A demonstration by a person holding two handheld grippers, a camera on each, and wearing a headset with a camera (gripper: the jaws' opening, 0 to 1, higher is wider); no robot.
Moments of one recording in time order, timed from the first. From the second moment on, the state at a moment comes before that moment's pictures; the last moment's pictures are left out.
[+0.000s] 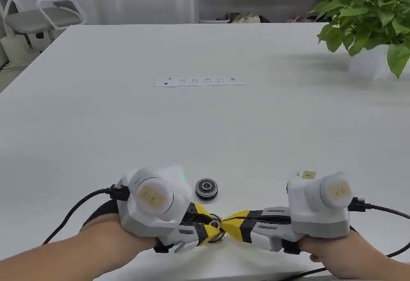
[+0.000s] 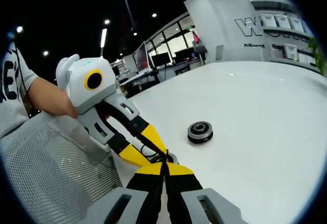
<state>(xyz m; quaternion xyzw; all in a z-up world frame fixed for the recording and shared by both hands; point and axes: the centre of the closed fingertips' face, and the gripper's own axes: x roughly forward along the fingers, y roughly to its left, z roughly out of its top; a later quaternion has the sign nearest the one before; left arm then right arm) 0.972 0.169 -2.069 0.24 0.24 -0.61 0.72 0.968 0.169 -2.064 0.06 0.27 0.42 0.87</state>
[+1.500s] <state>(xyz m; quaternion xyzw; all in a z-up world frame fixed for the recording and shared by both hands) 0.965 0.210 -2.005 0.17 0.24 -0.61 0.73 0.968 0.176 -2.033 0.05 0.25 0.45 0.85</state>
